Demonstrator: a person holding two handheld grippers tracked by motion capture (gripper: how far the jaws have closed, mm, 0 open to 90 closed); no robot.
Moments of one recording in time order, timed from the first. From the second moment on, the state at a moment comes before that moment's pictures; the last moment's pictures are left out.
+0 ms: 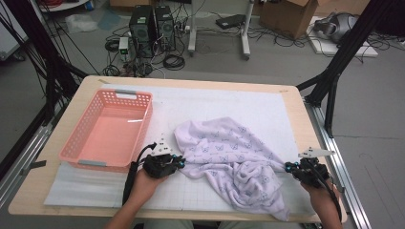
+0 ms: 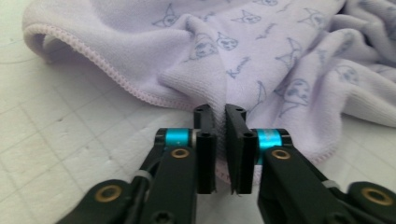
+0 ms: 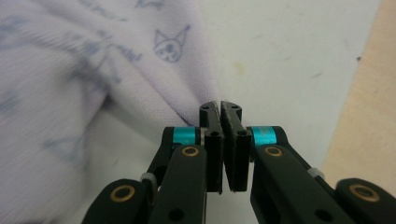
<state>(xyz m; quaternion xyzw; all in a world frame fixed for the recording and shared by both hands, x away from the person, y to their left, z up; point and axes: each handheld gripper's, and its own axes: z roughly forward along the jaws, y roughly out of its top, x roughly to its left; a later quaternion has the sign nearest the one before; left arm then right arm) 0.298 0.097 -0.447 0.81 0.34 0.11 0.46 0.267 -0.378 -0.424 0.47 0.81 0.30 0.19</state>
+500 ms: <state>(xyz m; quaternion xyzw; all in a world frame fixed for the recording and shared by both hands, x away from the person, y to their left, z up) 0.357 0.080 -0.441 0.77 0.40 0.12 0.48 0.354 -0.331 -0.417 0.44 0.79 0.37 0.20</state>
